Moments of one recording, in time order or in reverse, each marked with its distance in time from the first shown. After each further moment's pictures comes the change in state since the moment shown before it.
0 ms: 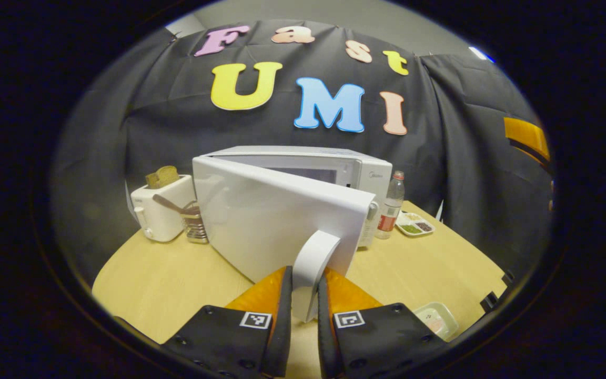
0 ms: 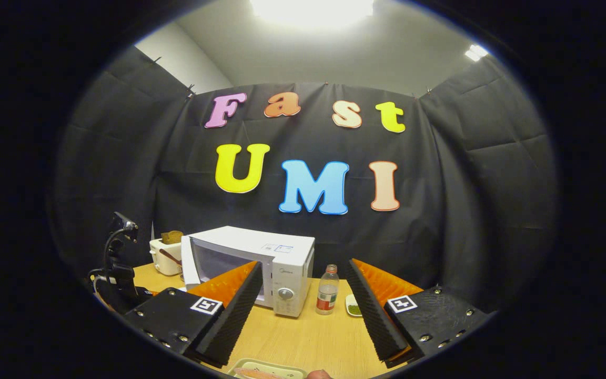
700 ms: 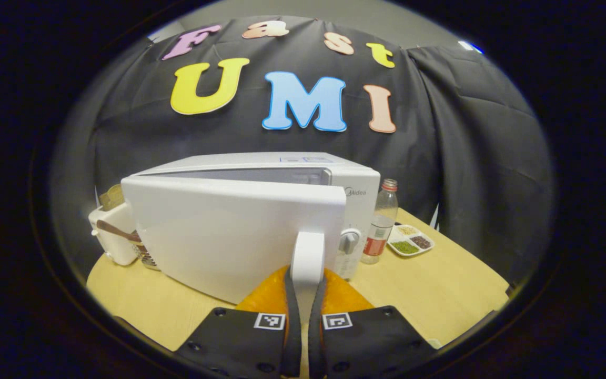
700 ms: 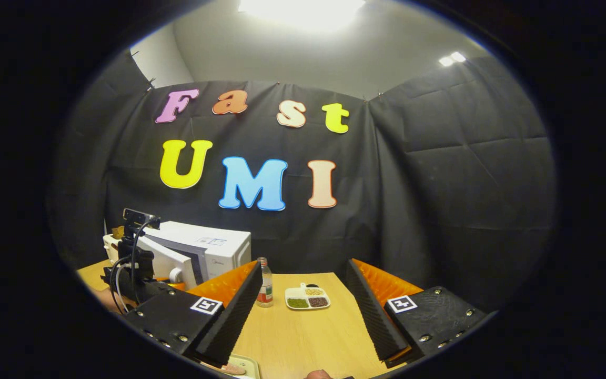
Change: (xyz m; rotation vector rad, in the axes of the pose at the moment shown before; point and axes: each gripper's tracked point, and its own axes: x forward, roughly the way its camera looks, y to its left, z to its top) left arm 0.123 -0.089 0.038 0.067 -0.019 -0.097; right arm -0.046 -0.107 -0.005 0.004 0.017 -0.297
